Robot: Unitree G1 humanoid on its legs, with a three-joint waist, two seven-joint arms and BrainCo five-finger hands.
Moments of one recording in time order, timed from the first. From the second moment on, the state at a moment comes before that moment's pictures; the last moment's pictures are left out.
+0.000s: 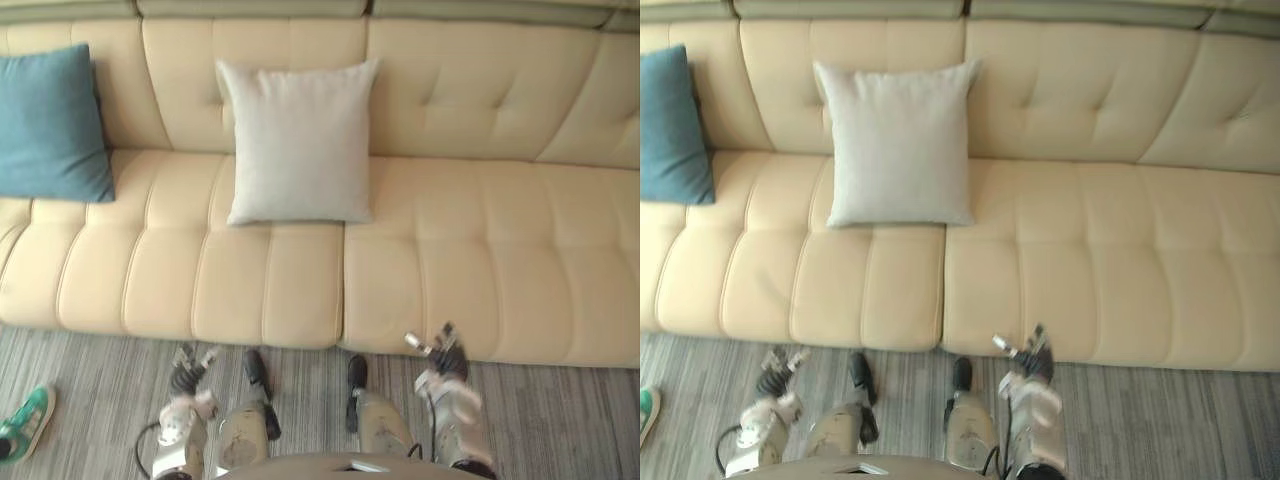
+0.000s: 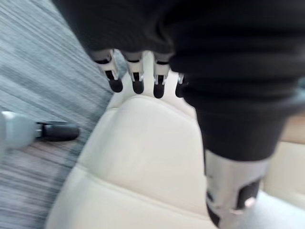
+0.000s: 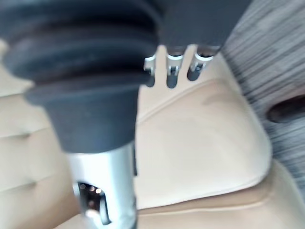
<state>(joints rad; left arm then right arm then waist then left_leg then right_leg) 0.14 0.00 0.19 0.78 -0.22 -0.14 0.11 0.11 0.00 -0.23 0.61 0.28 -0.17 -0.10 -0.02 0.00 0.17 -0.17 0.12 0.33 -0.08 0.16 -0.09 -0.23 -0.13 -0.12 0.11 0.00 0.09</state>
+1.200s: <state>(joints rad) 0.12 0.04 0.21 0.93 -0.06 -0.07 0.17 0.02 -0.05 -0.23 0.93 0.05 -0.08 -0.12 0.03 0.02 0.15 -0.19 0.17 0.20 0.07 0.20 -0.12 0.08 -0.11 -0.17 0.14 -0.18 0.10</state>
